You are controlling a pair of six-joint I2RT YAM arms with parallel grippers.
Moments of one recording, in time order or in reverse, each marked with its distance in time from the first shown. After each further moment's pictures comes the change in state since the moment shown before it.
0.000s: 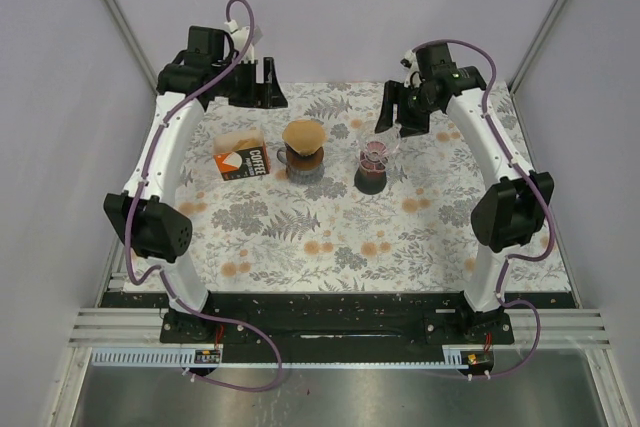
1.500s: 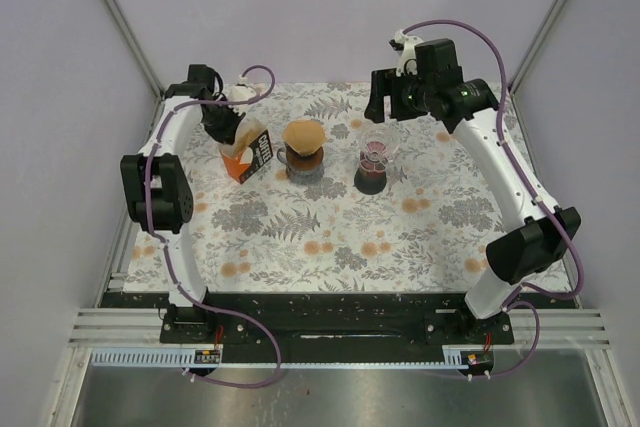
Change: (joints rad) left arm 0.202 0.258 -0.175 -0.013 -0.169 0.855; right arm 0.113 -0.227 -0.076 0.220 0.122 -0.139
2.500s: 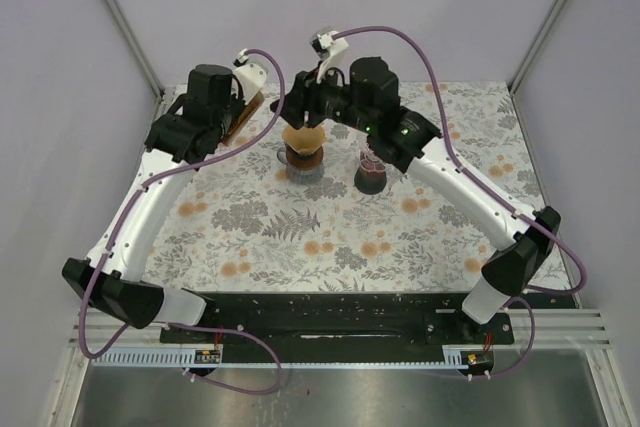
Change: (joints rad) left arm -0.373 -0.673 -0.244 0.164 -0.716 -0.205; right arm 0.392 -0.027 -0.075 0.621 -0.048 0.119
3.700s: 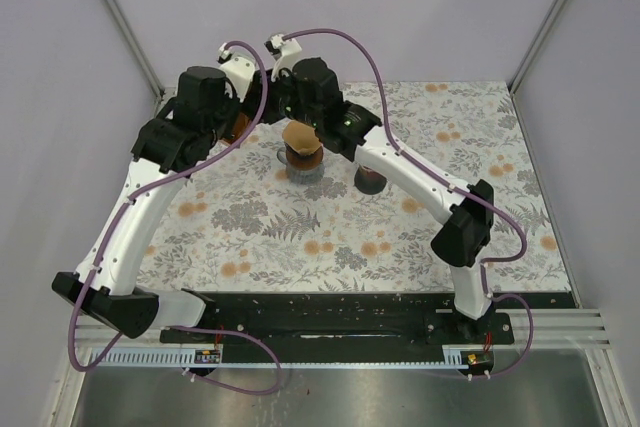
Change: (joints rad) left arm -0.047 -0.058 0.045 -0.087 0.046 -0.275; right arm 0.104 0.333 0.284 0.028 0.111 0.094
